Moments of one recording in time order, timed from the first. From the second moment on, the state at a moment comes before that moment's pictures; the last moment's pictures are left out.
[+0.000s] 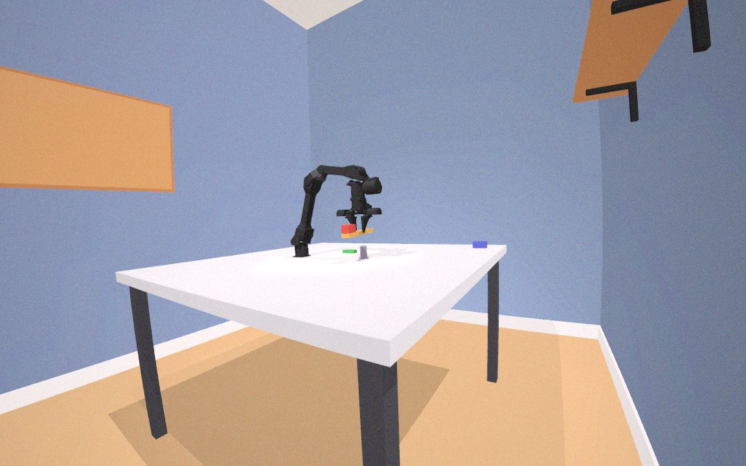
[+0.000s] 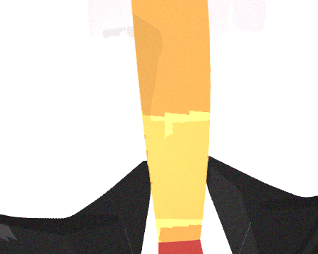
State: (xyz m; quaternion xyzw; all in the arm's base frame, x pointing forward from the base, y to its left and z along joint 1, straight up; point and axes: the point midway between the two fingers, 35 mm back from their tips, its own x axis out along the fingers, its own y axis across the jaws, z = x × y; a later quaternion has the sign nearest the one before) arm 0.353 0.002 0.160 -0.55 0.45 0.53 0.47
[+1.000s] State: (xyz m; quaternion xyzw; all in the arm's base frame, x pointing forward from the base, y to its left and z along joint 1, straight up) arm 0.329 0.070 0.148 -0.62 0.34 0.61 0.35
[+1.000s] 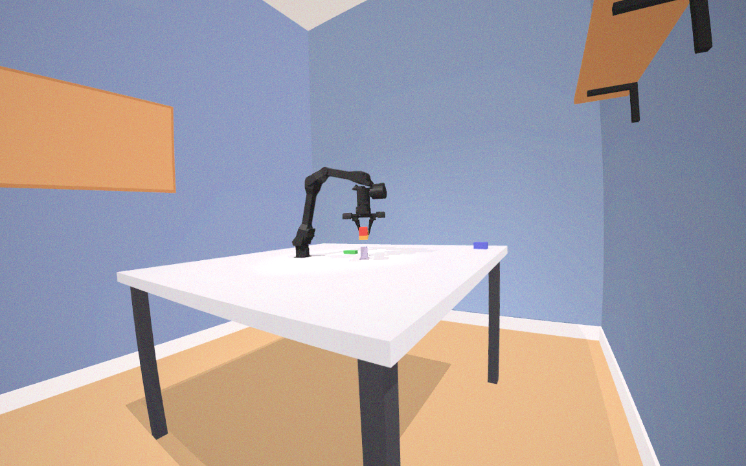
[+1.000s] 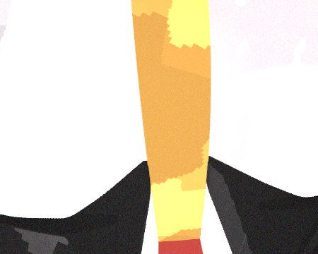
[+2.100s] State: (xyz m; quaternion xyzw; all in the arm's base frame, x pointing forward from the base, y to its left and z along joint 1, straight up) arm 0.327 0.068 0.116 -0.62 0.34 0.61 0.35
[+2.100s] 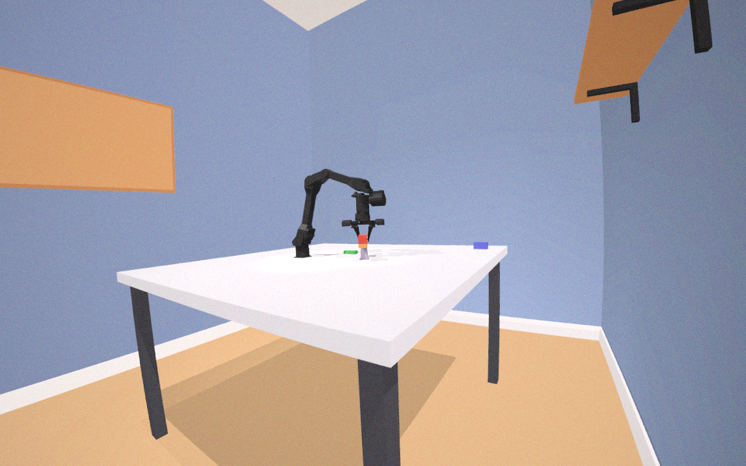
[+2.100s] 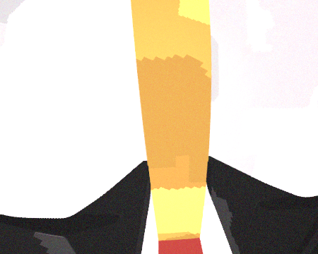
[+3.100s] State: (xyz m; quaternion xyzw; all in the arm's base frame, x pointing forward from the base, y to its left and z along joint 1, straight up) arm 0.327 0.067 0.114 -0.63 0.34 0.61 0.35
